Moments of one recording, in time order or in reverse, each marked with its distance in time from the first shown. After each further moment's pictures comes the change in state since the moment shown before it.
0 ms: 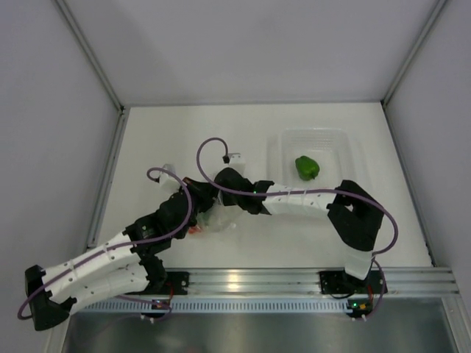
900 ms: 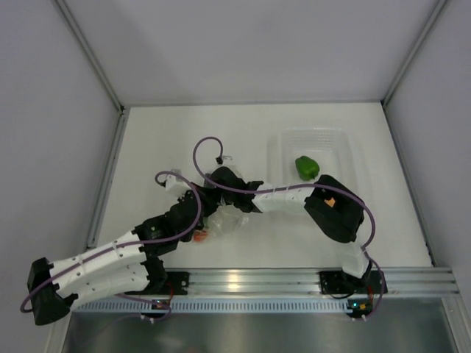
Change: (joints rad) left arm -0.041 0.055 -0.053 0.026 -0.053 -0.001; right arm -0.031 0.174 0.043 0.208 -0.189 0.113
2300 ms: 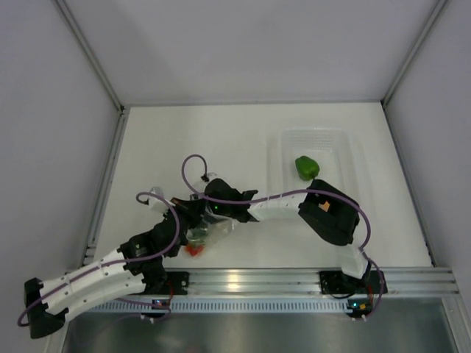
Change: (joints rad) left arm -0.013 -0.300 -0.210 -0.056 -0.088 -0.050; right arm 0.069 0.029 -0.028 0.008 -0.230 -0.077
